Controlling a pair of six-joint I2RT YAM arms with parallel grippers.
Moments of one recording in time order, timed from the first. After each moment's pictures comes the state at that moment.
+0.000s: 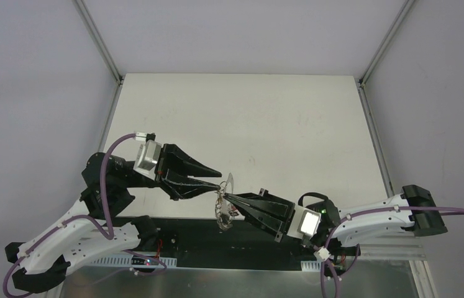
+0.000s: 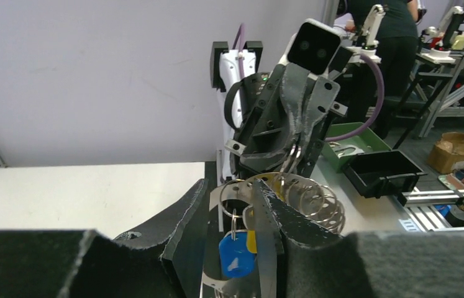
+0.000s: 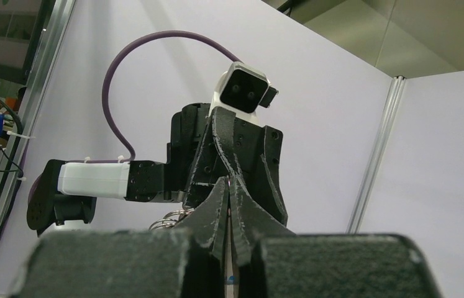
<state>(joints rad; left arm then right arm) -0.93 0.64 0.94 0.11 0.64 -0.29 1.69 1.05 0.61 1.28 0.07 -0.56</state>
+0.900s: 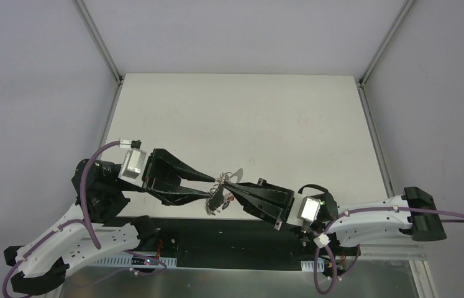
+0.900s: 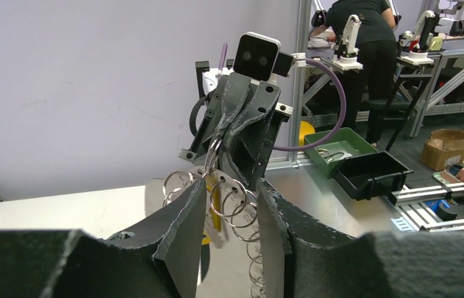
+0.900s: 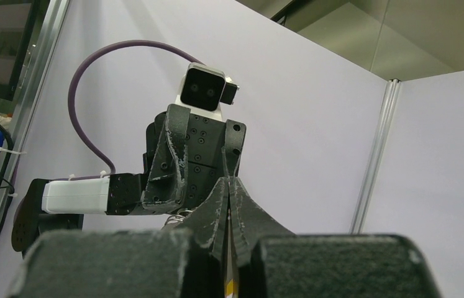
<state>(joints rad) -0.93 0.59 0.93 0.19 0.71 -0.32 1.58 1.08 0.65 1.30 0.01 -0.46</state>
